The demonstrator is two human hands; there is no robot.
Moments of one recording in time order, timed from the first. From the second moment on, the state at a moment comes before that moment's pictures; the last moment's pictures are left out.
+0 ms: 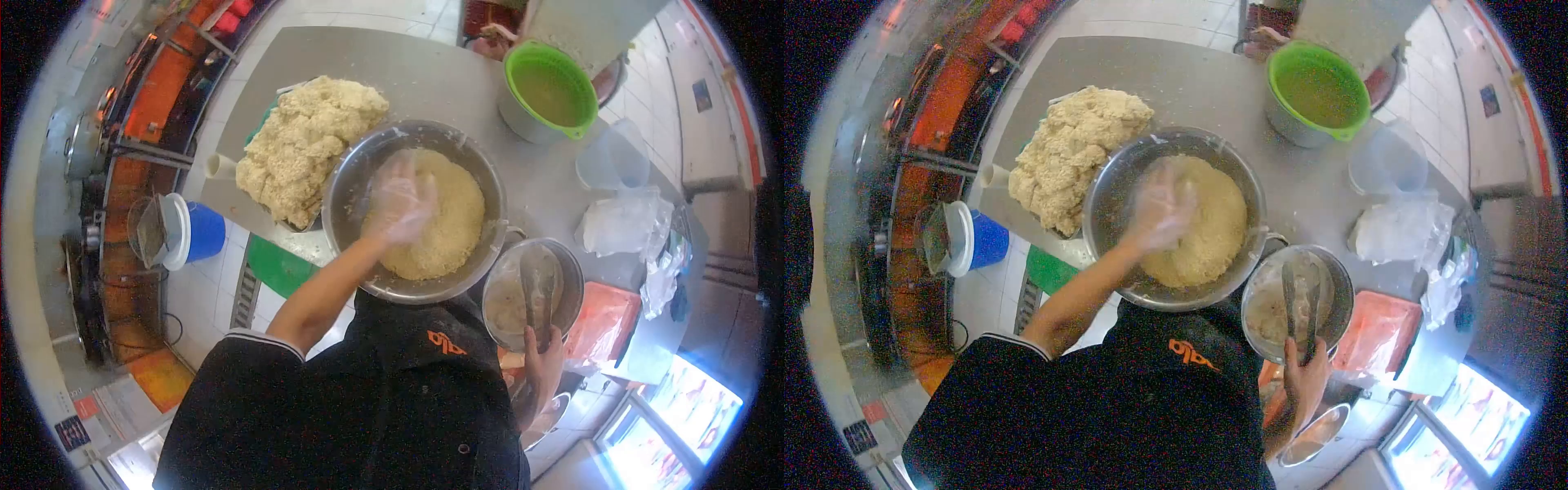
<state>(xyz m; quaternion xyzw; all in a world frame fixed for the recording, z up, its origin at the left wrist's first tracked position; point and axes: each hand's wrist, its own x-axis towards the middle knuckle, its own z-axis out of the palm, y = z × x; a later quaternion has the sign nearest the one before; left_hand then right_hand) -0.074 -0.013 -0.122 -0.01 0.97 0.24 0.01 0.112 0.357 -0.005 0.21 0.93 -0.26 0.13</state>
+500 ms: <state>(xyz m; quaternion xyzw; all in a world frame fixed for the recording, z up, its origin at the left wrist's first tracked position) -0.066 -0.044 -0.034 -0.13 0.85 0.43 0.29 0.106 0.343 0.018 0.24 0.92 -0.27 0.17</state>
